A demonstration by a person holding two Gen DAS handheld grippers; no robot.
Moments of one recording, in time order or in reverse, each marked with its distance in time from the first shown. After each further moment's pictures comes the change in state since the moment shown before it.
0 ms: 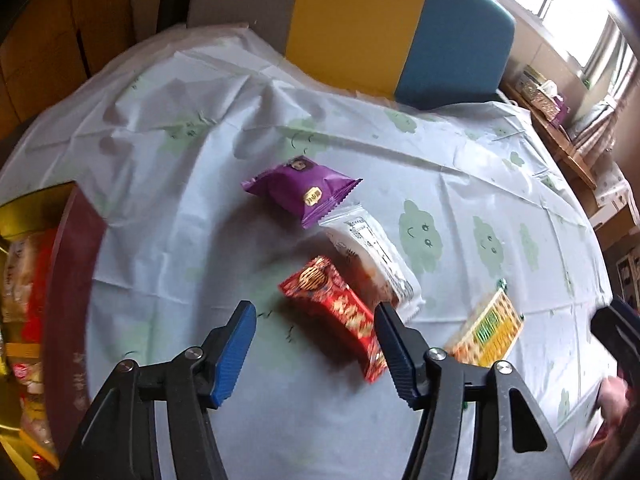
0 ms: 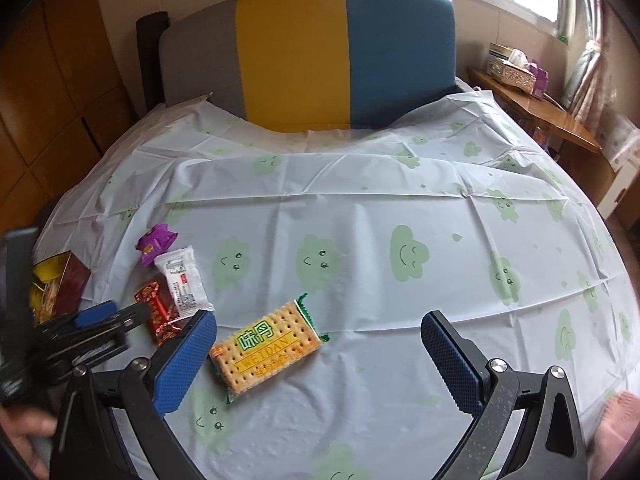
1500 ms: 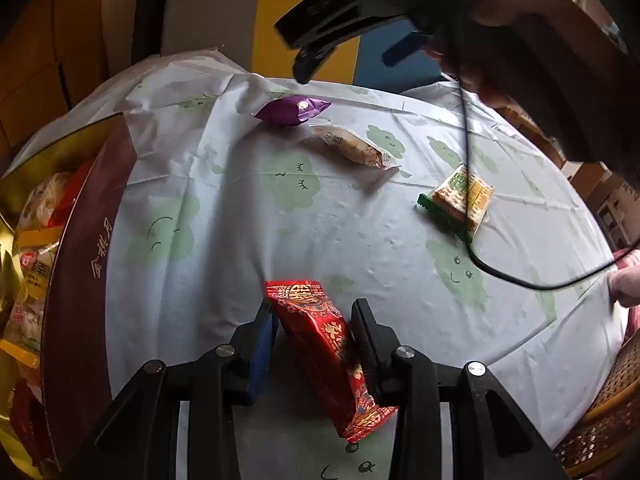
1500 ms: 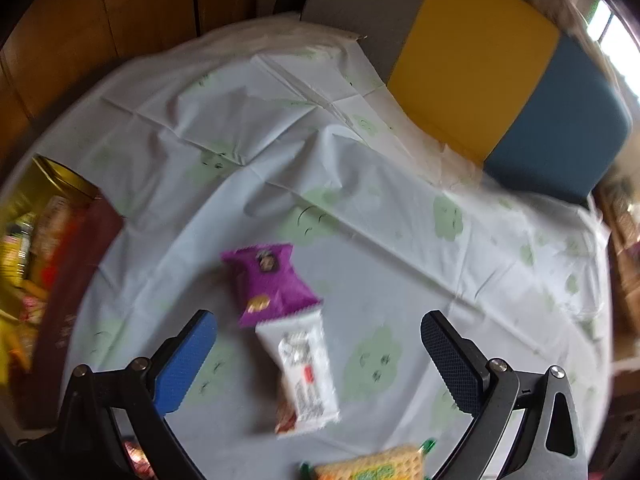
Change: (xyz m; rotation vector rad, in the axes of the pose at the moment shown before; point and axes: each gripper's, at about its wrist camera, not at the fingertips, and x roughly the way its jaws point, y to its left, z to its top) left arm -0.041 0.030 -0.120 0.175 -0.122 -0.079; right arm 0.111 0.196 0.078 -0.567 0.228 0.093
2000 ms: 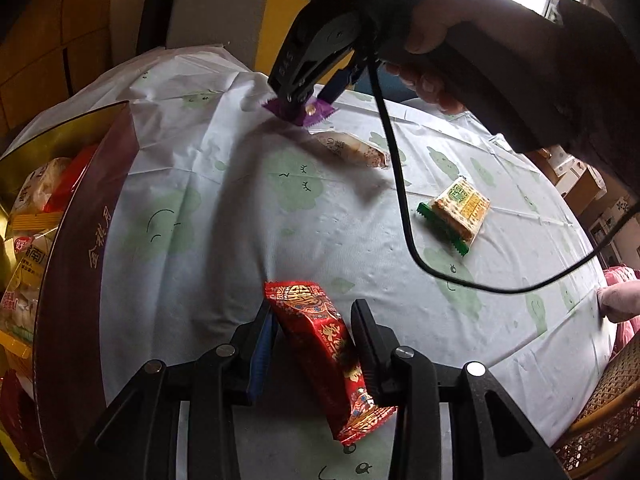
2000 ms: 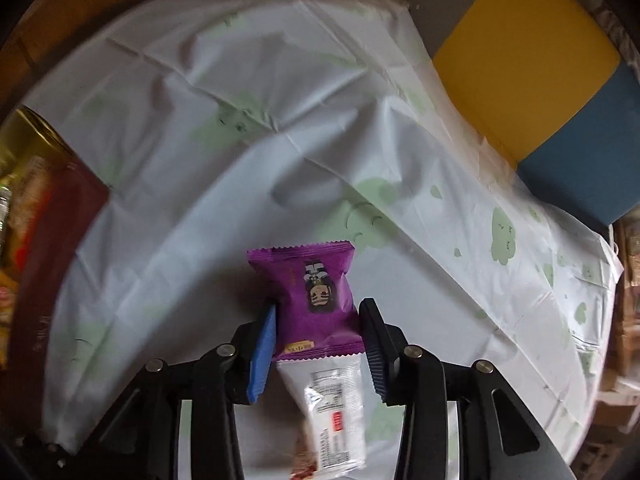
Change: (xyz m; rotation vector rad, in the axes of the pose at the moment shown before) left arm 0.000 0.006 -0.002 -0.043 -0.018 -0.028; right arm 0.031 0.026 0.014 -0.087 0.067 0.007
